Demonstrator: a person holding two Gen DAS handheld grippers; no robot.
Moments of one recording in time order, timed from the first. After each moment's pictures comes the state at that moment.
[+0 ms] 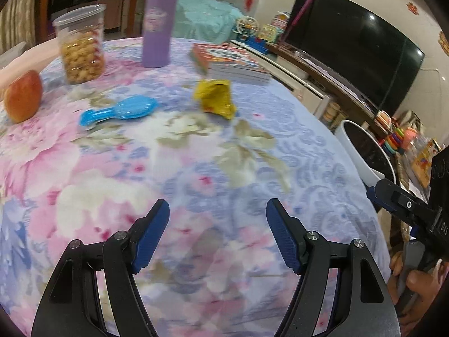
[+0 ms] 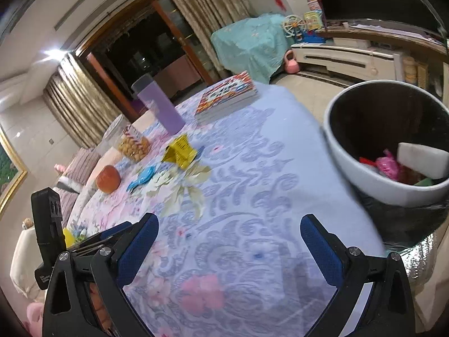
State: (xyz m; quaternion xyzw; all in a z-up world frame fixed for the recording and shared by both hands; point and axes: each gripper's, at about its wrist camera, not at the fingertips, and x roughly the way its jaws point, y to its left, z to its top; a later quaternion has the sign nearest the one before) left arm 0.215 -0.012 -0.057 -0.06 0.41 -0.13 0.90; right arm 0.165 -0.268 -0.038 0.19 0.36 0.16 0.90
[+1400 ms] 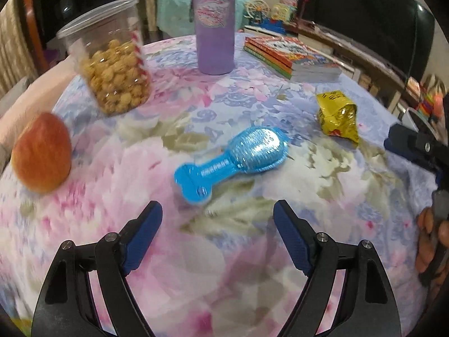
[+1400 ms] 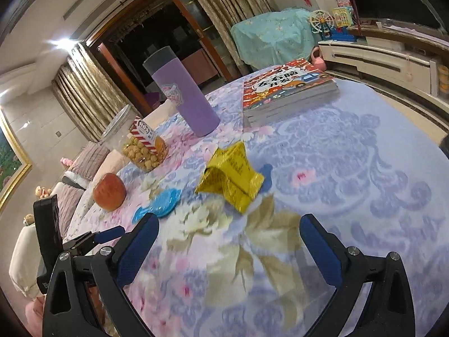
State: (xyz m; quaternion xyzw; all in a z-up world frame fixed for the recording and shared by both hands) left arm 0.322 0.081 -0.072 0.07 0.43 -0.10 0.89; right arm 0.271 -0.161 -0.053 0.19 0.36 0.19 0.89
